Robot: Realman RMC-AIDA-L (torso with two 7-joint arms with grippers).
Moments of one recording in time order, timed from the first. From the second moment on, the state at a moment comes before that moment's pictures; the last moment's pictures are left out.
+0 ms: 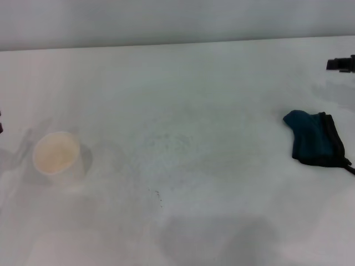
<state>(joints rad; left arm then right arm) -0.36 -2.08 2.84 -0.12 -1.13 1.39 -0.17 0.45 2.00 -0.59 -0.92 0.86 1.14 -0.86</state>
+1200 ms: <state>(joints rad) -0.36 -2.08 2.83 -0.07 -1.18 1.32 -0.17 0.35 2.01 -0.37 -0.20 1.92 1.13 -2.40</state>
